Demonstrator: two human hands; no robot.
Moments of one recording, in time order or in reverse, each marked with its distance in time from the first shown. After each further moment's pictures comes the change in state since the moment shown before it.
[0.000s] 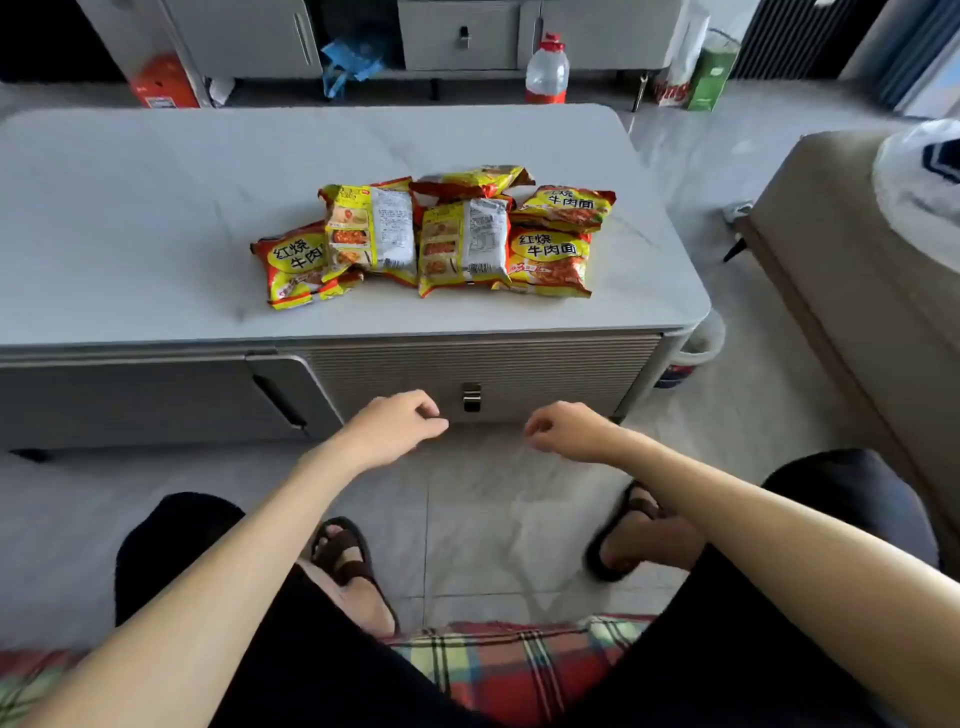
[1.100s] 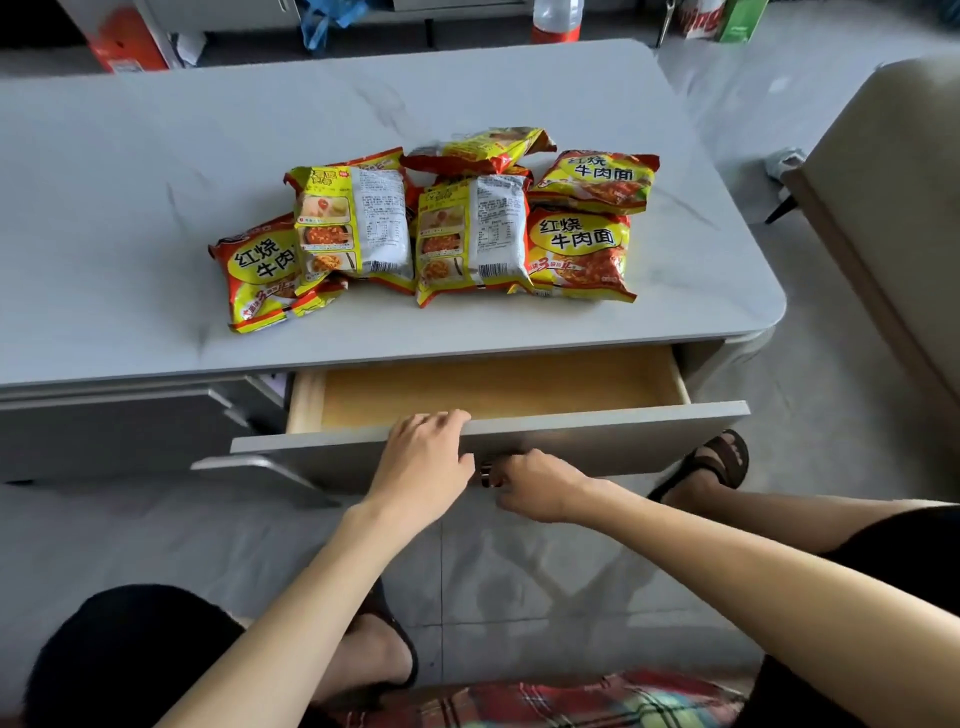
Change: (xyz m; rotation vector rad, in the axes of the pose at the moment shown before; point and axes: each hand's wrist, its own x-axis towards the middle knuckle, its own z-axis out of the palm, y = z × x) left_hand 0.071 0.004 0.029 0.360 0.228 0.161; right_hand 0.092 -0.011 0.058 -0.135 -0.122 -0.079
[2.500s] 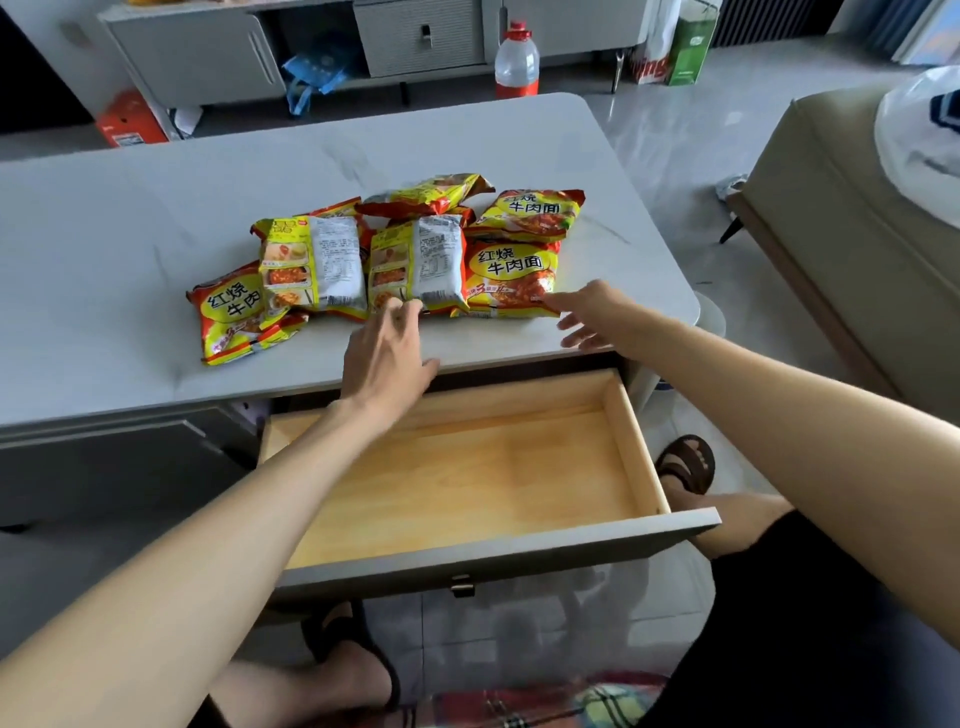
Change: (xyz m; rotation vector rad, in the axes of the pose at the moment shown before) left_hand 0.073 0.036 -0.053 0.140 0.407 0.025; right_hand -0.038 0.085 -0.189 0.862 0.413 0.266
